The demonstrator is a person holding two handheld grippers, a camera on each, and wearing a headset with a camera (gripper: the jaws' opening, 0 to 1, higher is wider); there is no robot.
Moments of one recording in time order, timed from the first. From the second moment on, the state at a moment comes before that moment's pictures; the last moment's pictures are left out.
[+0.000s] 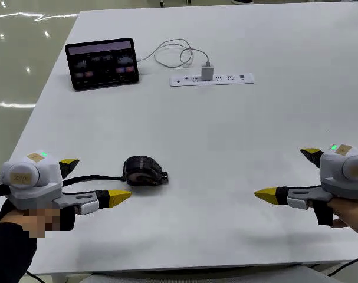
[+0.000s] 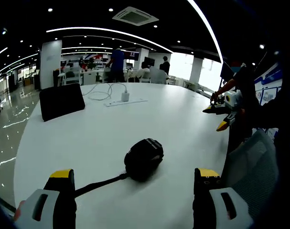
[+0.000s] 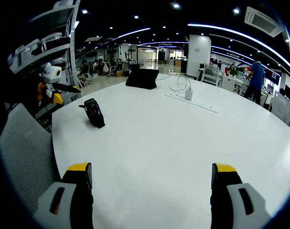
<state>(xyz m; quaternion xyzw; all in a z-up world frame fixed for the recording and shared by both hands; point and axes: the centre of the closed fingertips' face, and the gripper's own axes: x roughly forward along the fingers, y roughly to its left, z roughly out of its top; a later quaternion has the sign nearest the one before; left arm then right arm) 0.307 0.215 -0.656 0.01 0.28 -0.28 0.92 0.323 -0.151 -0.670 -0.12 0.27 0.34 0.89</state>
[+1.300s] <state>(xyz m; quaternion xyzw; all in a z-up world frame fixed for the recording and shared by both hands) 0.269 0.234 -0.655 -0.01 0.29 -0.27 0.92 0.277 -0.212 -0.662 -0.12 0.28 0.32 0.90</state>
